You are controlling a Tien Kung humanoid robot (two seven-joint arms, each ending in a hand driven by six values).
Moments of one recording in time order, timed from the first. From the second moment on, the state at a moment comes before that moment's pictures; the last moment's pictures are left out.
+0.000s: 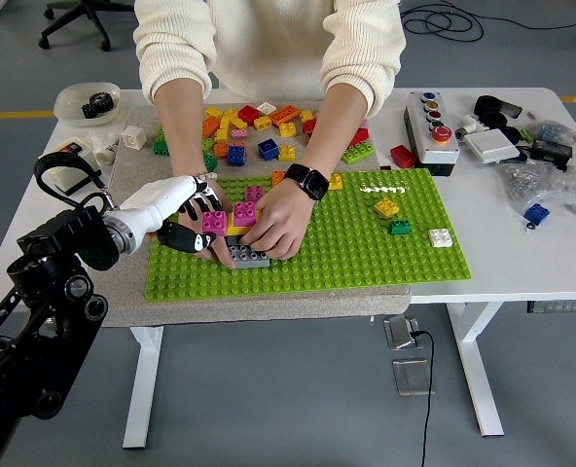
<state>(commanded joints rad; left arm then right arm) -0.39 0.05 -1.37 -1.49 2.27 -0.49 0.24 0.10 -0.09 1.67 0.18 -1.82 0.02 -0.09</state>
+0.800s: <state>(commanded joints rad) -0.39 0.05 -1.37 -1.49 2.27 -0.49 0.24 0.10 -0.09 1.67 0.18 -1.81 0.02 -0.09</state>
